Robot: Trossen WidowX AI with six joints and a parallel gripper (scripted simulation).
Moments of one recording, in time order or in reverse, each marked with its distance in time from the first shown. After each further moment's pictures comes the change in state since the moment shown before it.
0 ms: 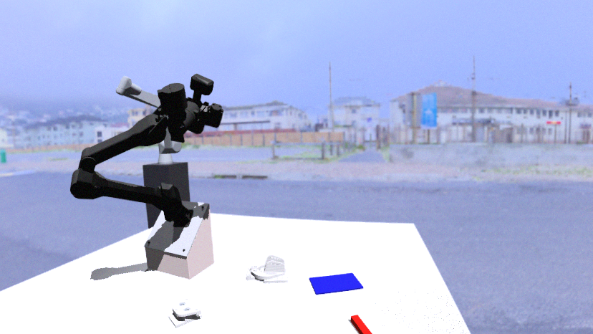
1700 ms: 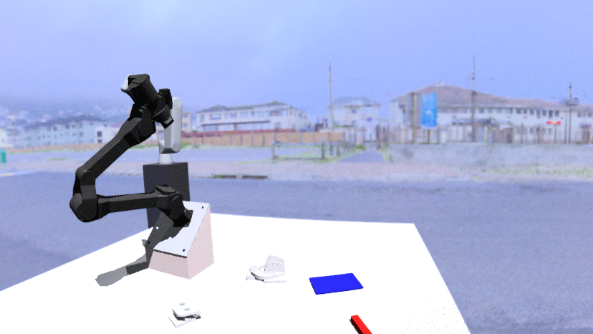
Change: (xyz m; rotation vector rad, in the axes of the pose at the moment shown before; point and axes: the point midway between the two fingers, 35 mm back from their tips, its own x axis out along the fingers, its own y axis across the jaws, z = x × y) arm -0.059 -0.082 -0.203 -0.200 1.045 -0.417
